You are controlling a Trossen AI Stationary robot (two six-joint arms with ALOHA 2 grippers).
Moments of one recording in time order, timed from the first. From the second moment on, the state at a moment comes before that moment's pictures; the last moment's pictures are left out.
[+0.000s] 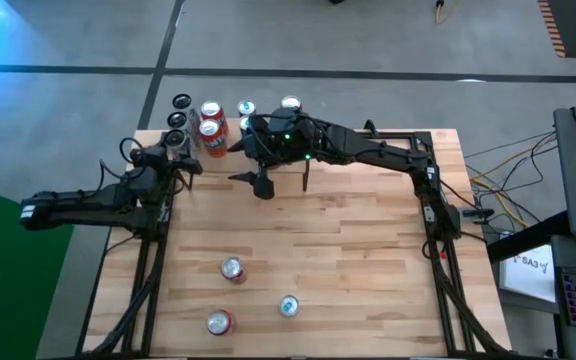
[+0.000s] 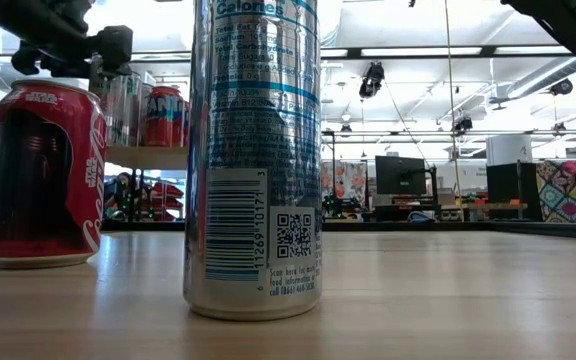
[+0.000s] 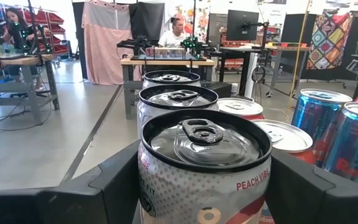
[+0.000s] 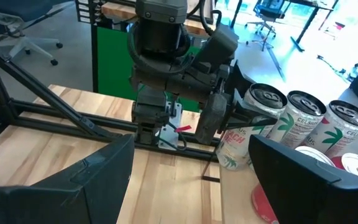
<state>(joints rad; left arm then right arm) 0.10 0.50 0.44 0.03 -1.30 -0.09 -0.14 2.10 2.36 -0.55 -0.20 -0.25</state>
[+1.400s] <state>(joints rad) 0.11 0.49 0.51 0.02 -1.30 -0.03 -0.14 2.10 2.36 -0.57 -0.20 -0.24</state>
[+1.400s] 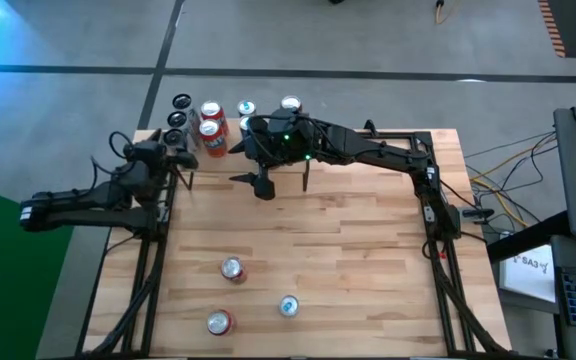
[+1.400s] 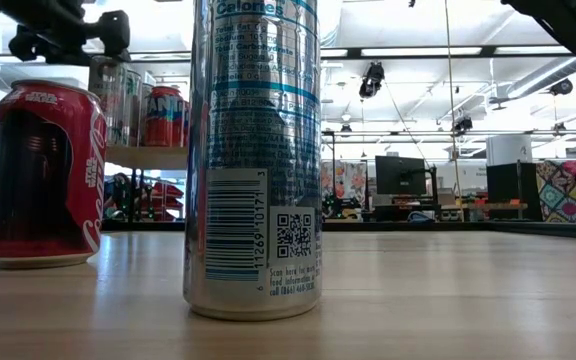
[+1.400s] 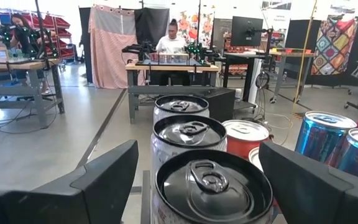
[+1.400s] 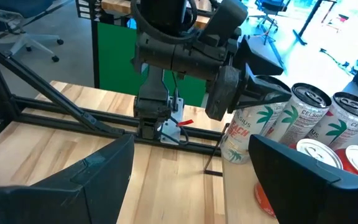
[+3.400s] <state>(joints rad) -0.15 0.88 1.33 -1.57 -0.72 -0.84 -0.11 1.93 2.35 -1.07 -0.13 -0.26</state>
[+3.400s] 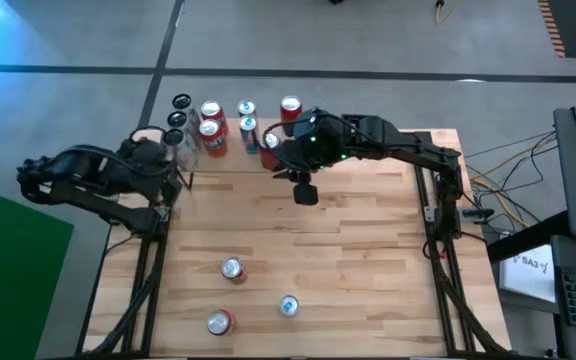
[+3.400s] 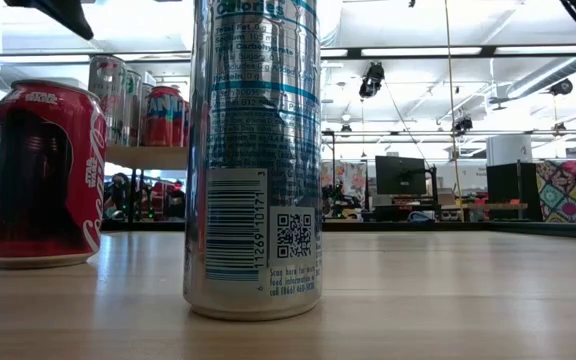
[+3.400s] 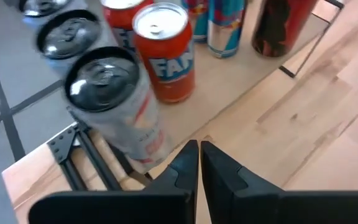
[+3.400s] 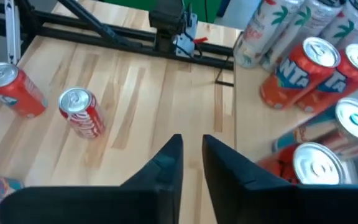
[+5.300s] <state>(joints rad) -0.06 0.66 1.06 -1.42 -0.83 -0.34 -0.30 2.16 2.03 0.12 -0.37 -0.30</state>
